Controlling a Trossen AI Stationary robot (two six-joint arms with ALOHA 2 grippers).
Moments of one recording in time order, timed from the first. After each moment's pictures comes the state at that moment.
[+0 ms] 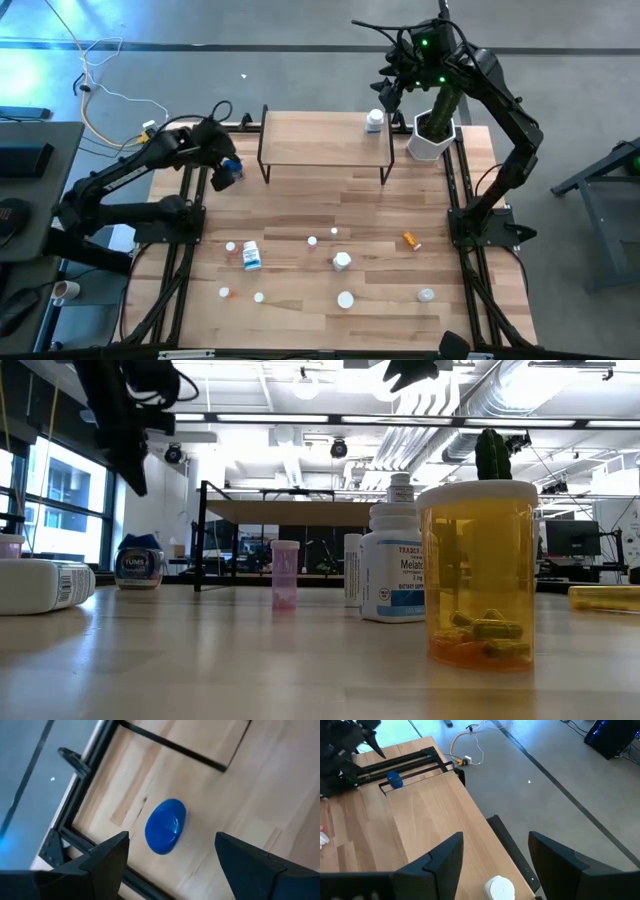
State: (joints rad) left arm 0.81 0.96 0.88 -1.06 -0.16 0.31; right arm -0.67 1.64 2.18 -1.15 -0.09 -0.16
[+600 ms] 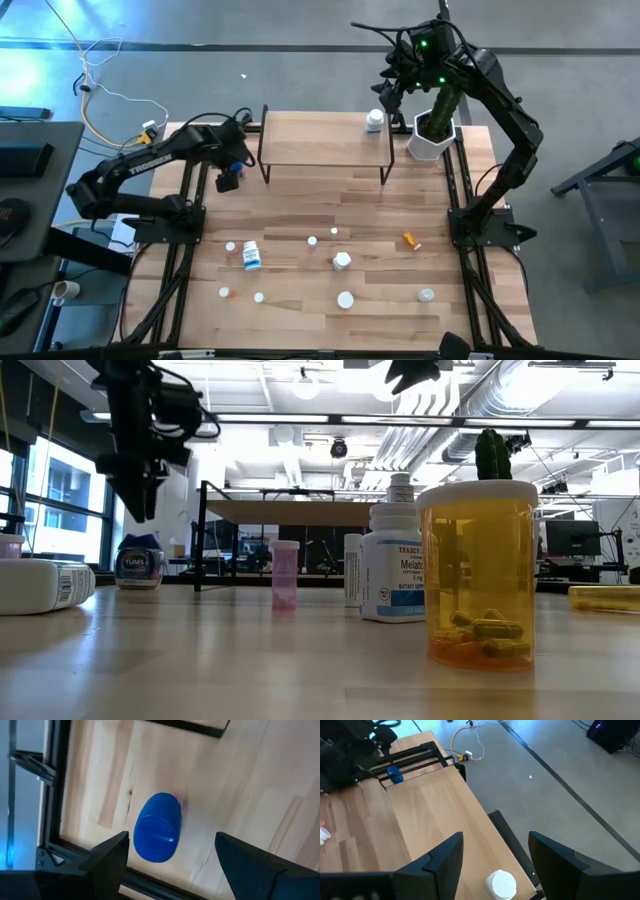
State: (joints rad) left arm 0.81 1.18 0.88 -1.04 -0.17 0.46; right arm -0.67 1.64 2.18 -1.18 -0.09 -0.16
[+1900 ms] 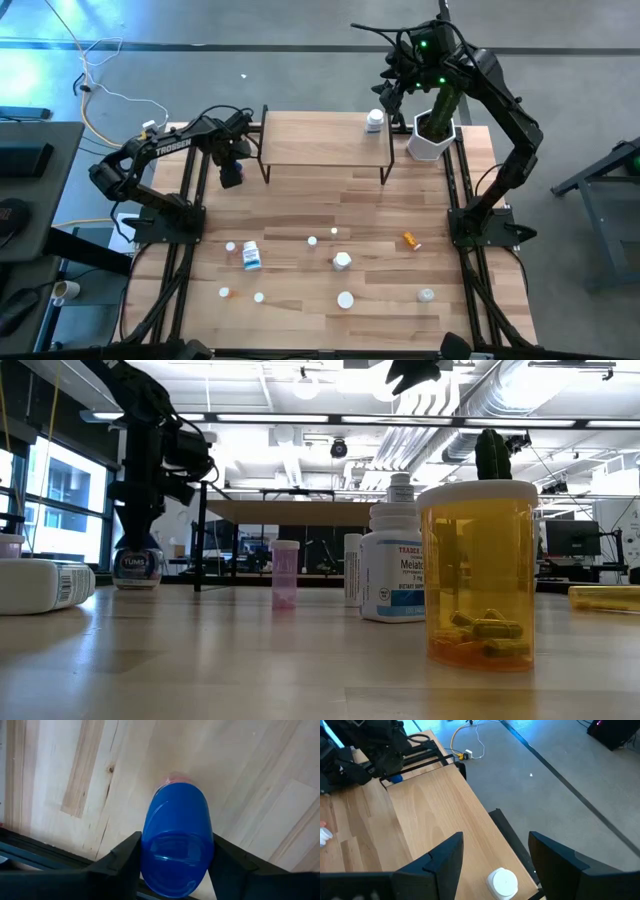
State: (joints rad) left arm 0.98 1.40 0.88 -1.01 -0.09 0.48; right arm -0.67 1.64 2.18 -1.19 -0.09 -0.14
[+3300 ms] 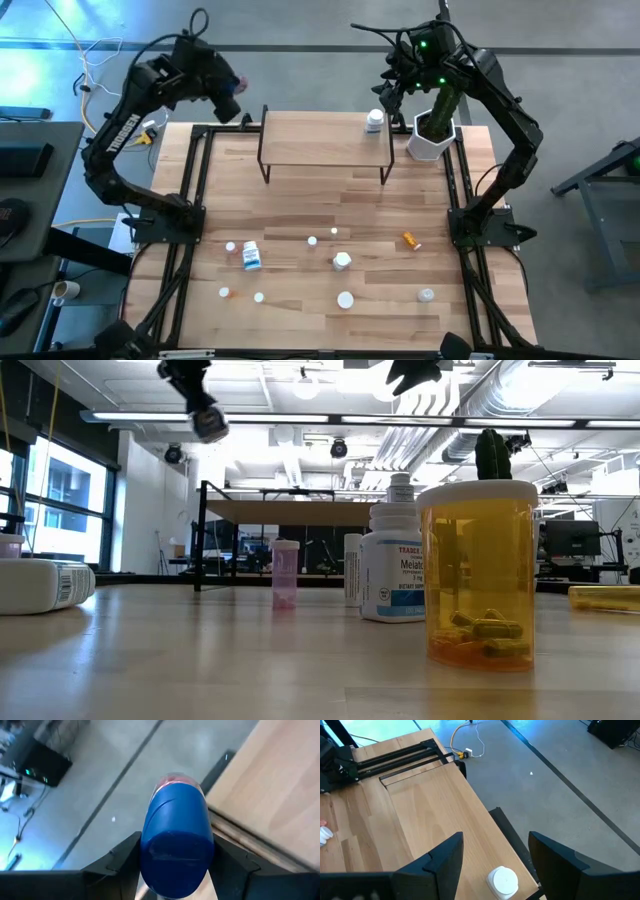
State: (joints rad) left arm 0.96 1.36 1.80 -1.21 -0.22 0.40; right arm -0.67 1.64 2.18 -1.19 -0.09 -0.14
